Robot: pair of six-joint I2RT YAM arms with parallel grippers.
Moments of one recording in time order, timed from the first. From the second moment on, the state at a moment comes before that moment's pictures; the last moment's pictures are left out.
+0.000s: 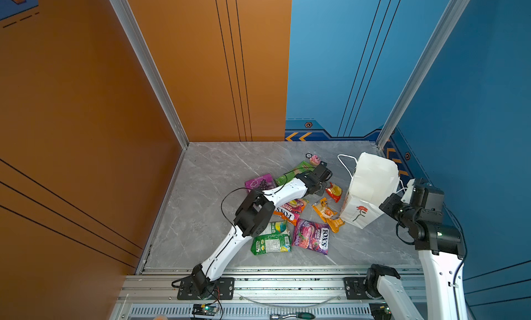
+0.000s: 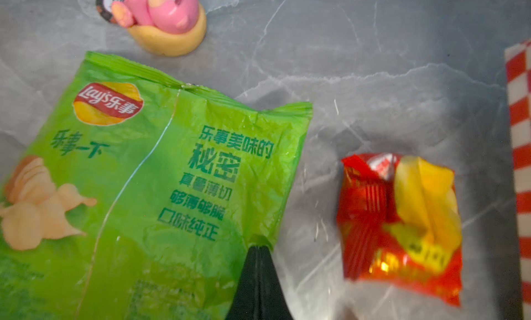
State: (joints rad) left arm -0.86 2.43 2.02 -0.47 -0.20 -0.29; right arm -0.20 0.74 1.02 -1.01 -0.07 0.47
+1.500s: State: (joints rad) left arm -0.98 2.06 1.65 -0.48 -0.26 -0.15; right arm -0.20 0.73 1.02 -0.99 -0.04 0.47
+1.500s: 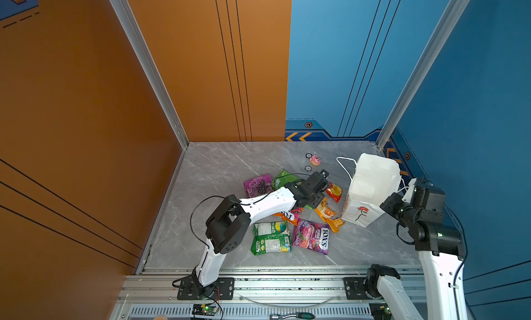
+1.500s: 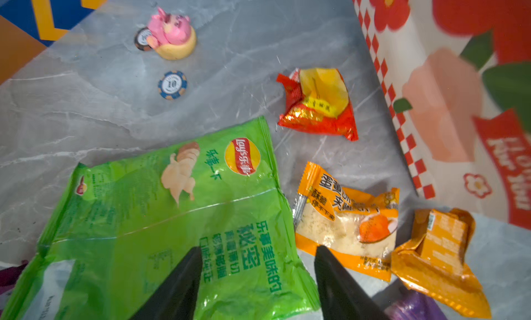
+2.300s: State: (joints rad) left arm -1.04 2.47 2.23 -1.08 -0.50 -0.16; right arm -0.20 0.70 1.02 -0.99 -0.03 0.47
